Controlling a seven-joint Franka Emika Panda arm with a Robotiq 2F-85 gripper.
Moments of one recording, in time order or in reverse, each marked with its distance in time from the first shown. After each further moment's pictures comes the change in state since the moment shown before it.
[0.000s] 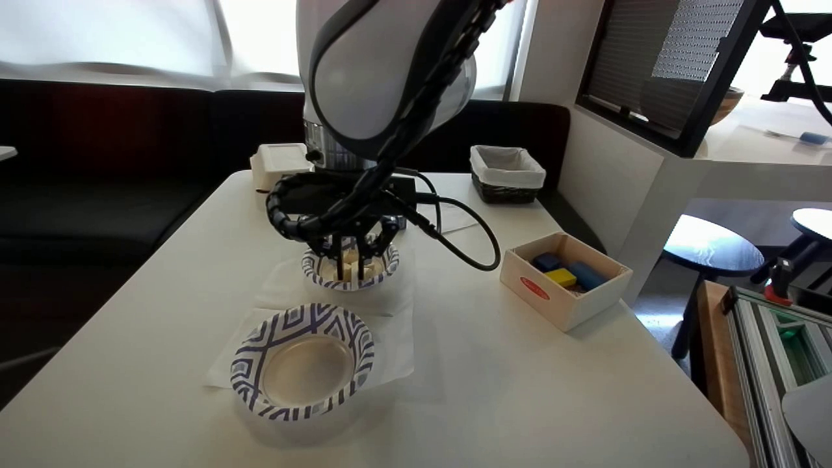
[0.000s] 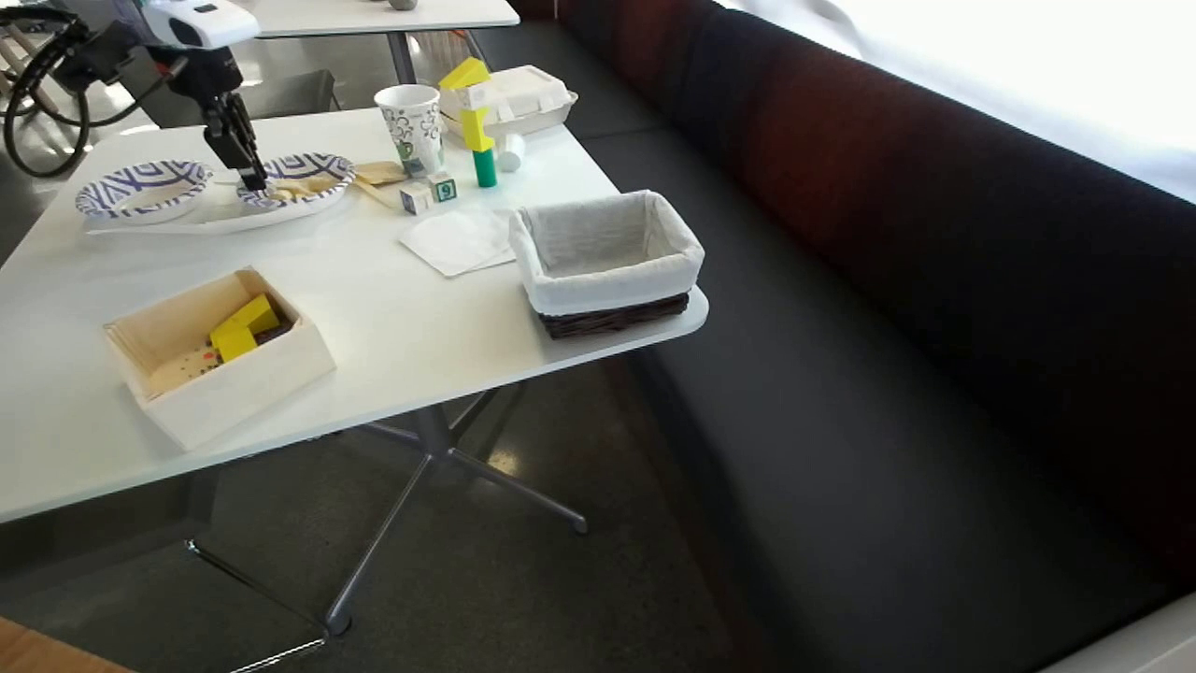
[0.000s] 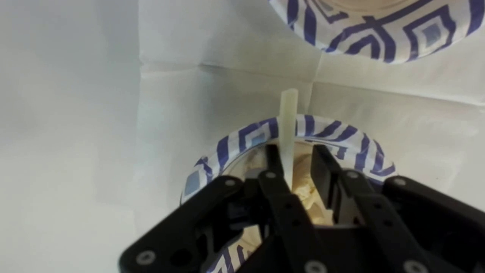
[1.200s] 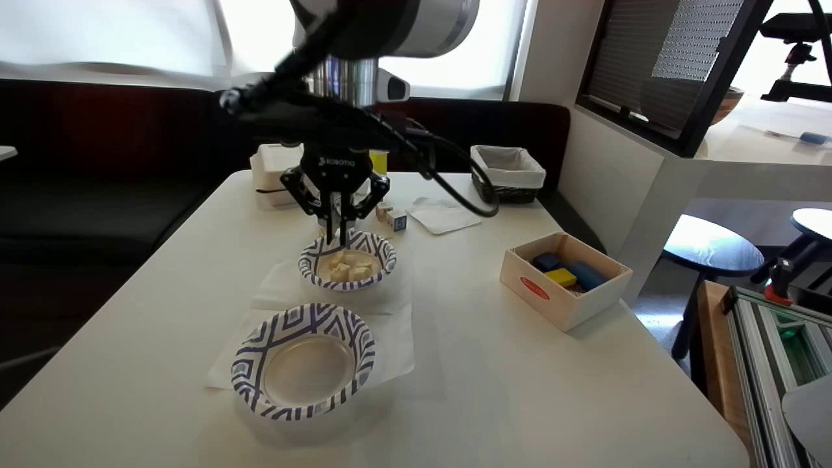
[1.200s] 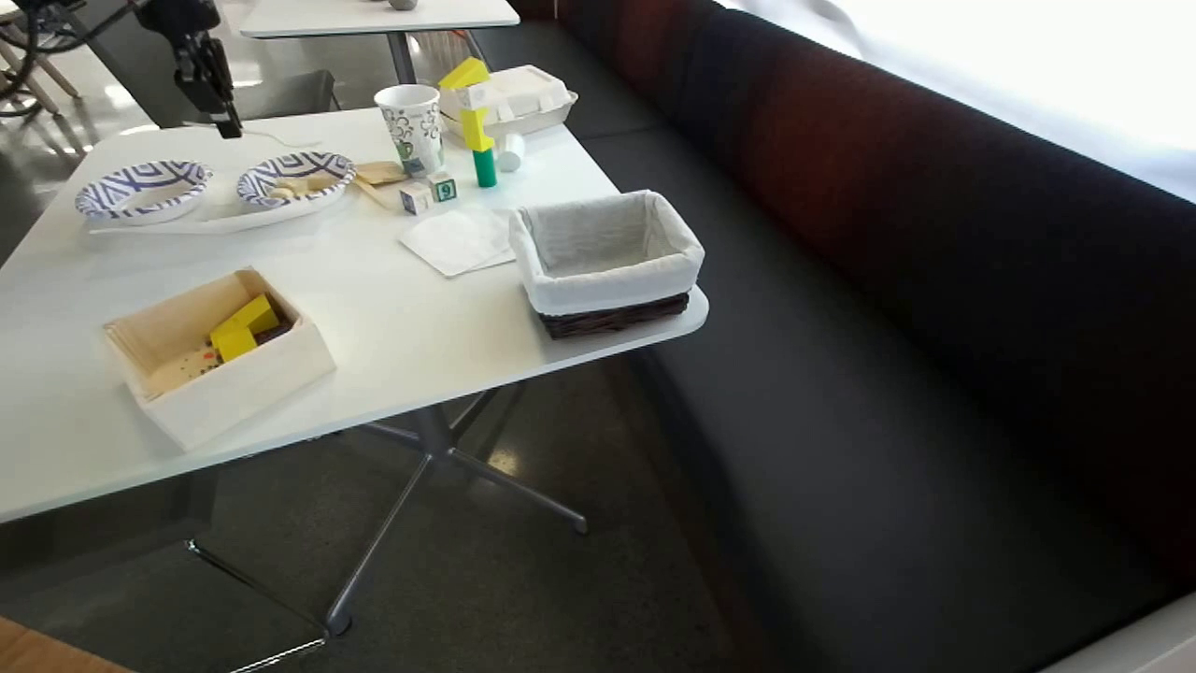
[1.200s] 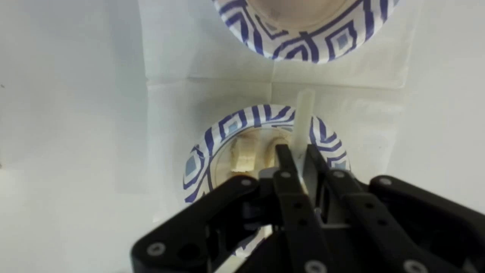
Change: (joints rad) arm -0.024 -0.115 0.023 0.026 0.104 -0.141 -0.019
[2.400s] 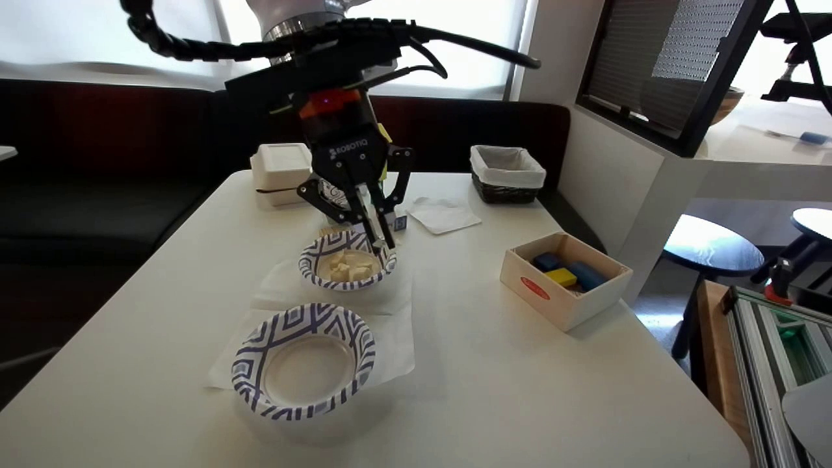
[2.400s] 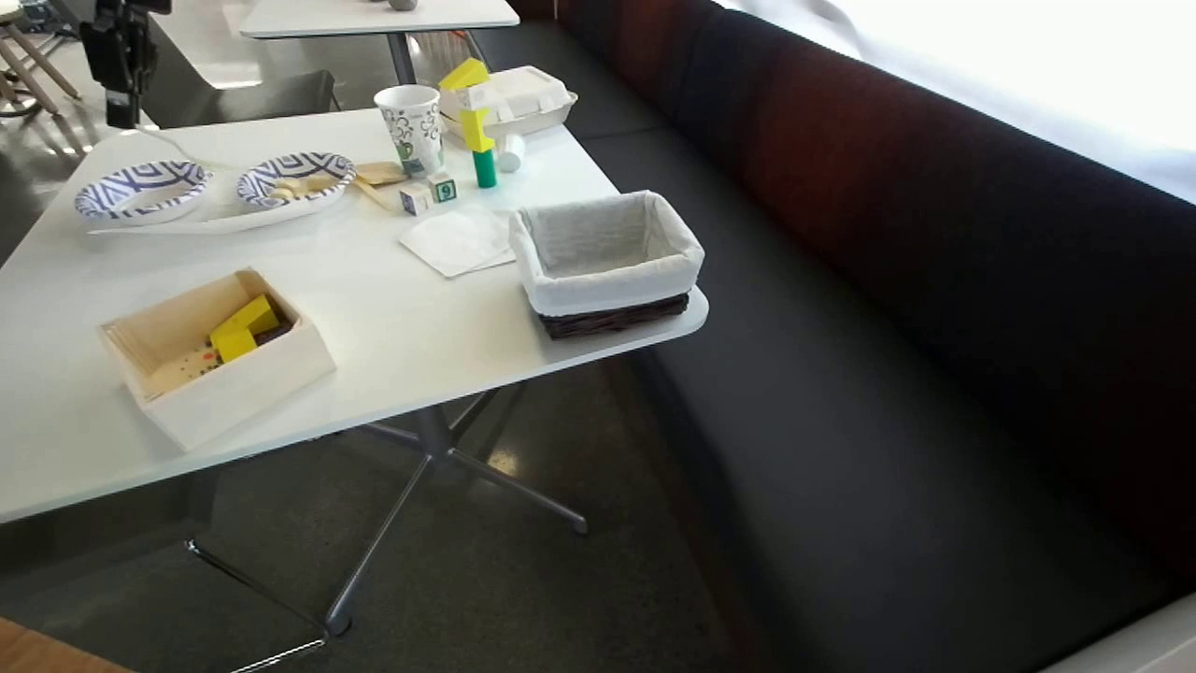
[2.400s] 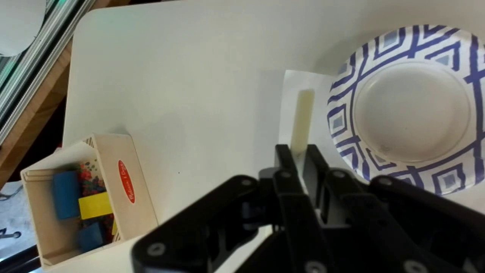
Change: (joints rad) arm -0.025 0.077 0.036 0.265 0.053 -0.710 -0.018
